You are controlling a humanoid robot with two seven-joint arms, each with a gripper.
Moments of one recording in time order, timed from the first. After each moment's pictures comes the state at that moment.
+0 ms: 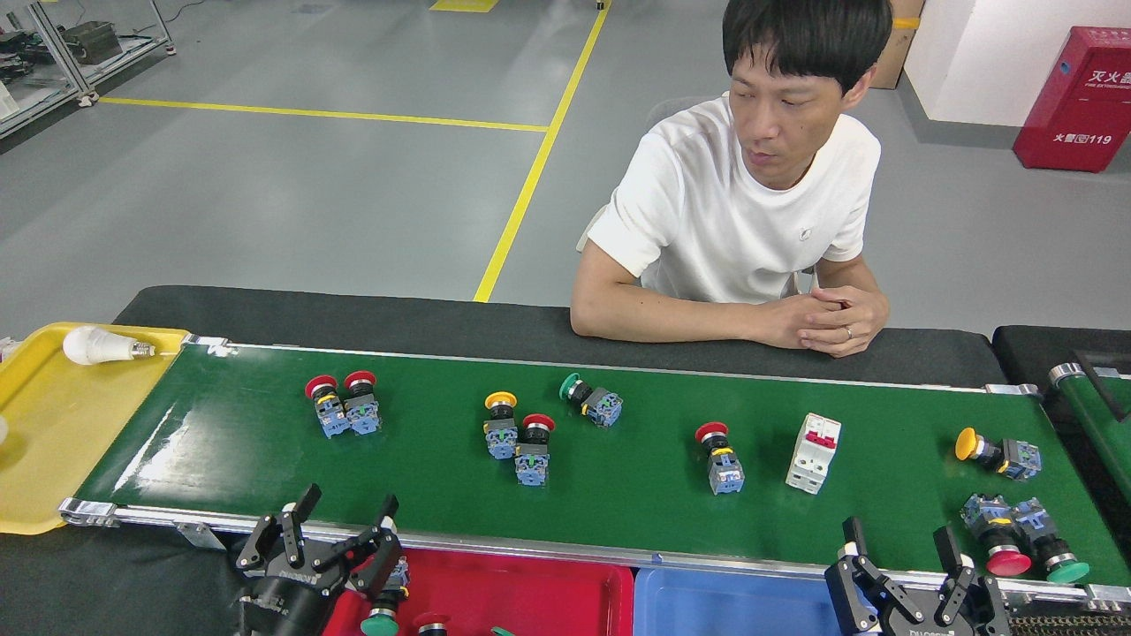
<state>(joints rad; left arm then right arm) -0.08 -0.01 0.18 -1.43 -1.52 -0.28 -0.07 0.28 0.11 -0.18 -1.75 1.35 -0.18 -0.15</state>
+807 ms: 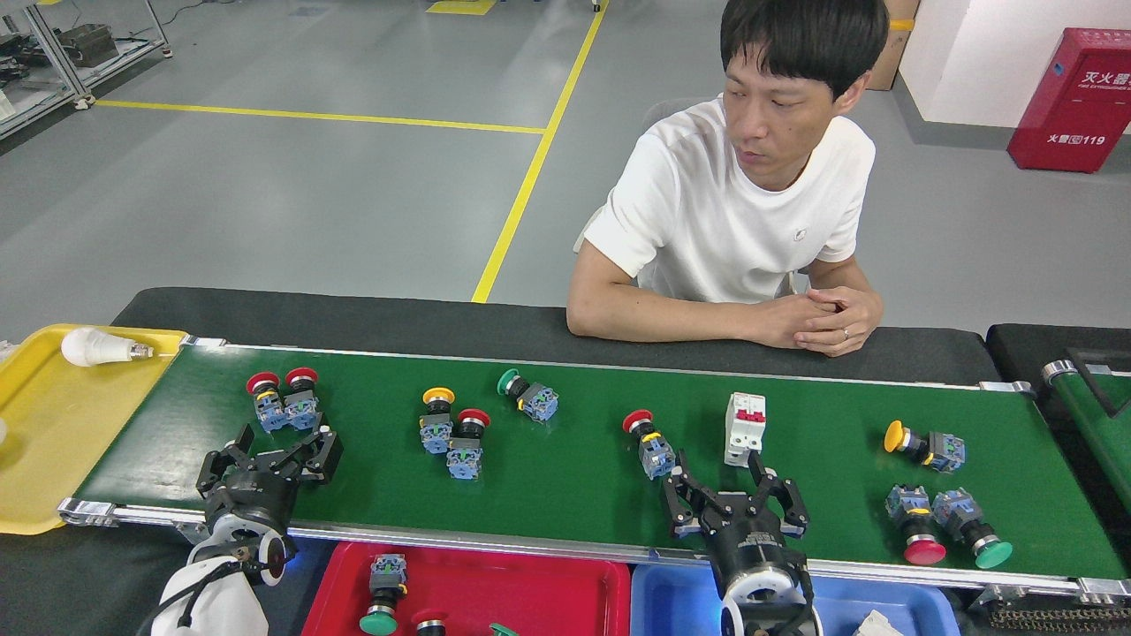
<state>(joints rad) -0.49 0.13 0.18 -0.75 -1.54 -0.10 0.07 -0.14 0.13 0.23 -1.40 1.42 0.24 0.15</state>
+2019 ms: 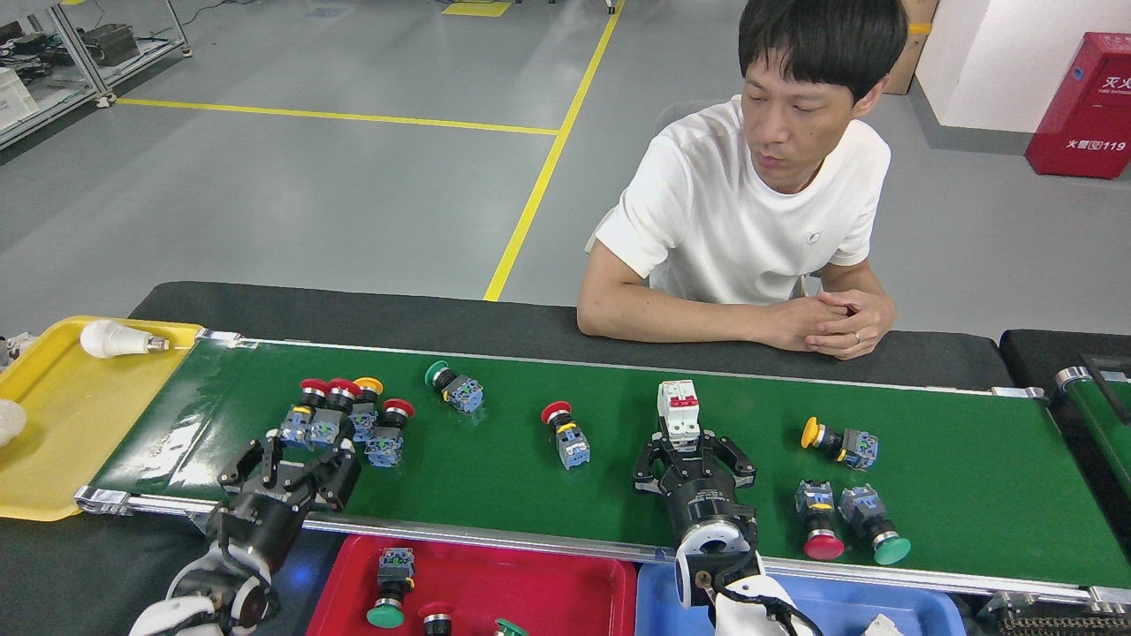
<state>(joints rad) -0.01 0.21 0.00 -1.44 -1.34 -0.39 0.11 -0.28 0.13 0.34 -1.22 1.41 0.25 0.08</state>
